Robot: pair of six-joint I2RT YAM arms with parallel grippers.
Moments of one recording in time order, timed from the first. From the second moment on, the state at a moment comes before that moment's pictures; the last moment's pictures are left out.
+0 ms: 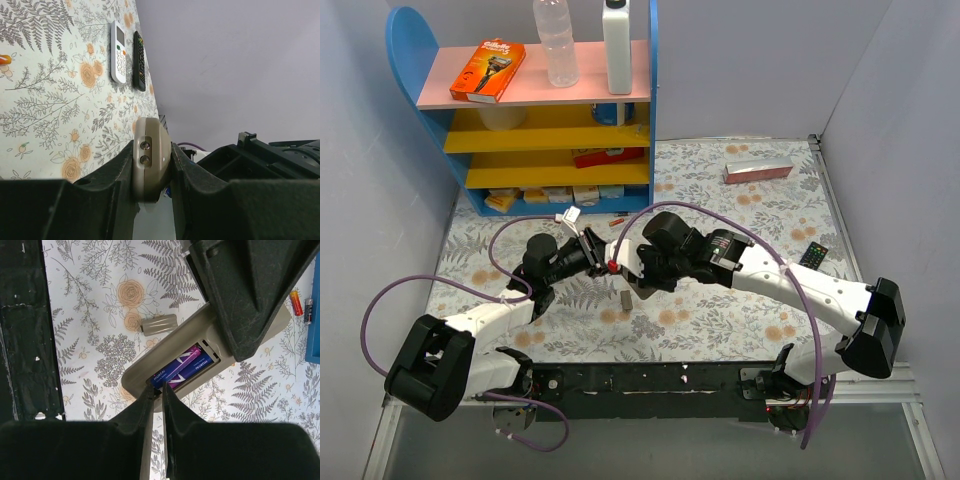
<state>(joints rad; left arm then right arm) -0.45 1.18 0.39 0.69 0.62 -1.22 1.07 1.41 1.27 -0.73 -0.21 -0.51</state>
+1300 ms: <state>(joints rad) -0.45 0.85 0.42 0.23 0.32 -0.84 1.08 1.62 1.49 -0.69 -0.17 -0.23</state>
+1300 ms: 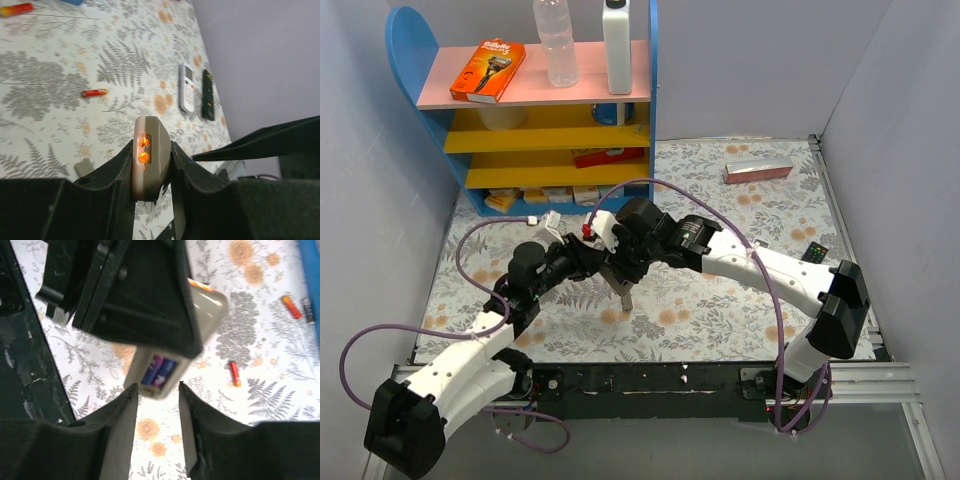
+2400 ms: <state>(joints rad) -0.46 0.36 0.32 -0.34 -0.22 -0.89 1.12 1.86 1.26 -0.59 0.05 0.49</state>
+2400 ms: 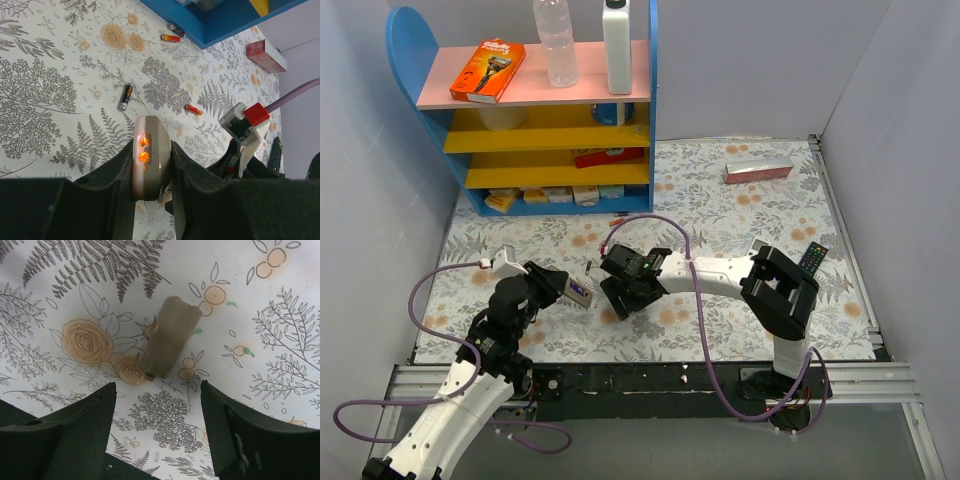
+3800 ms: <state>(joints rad) -0.46 0.42 0.14 0.05 0.11 -1.04 1.16 1.64 1.11 -0.61 0.23 0.30</state>
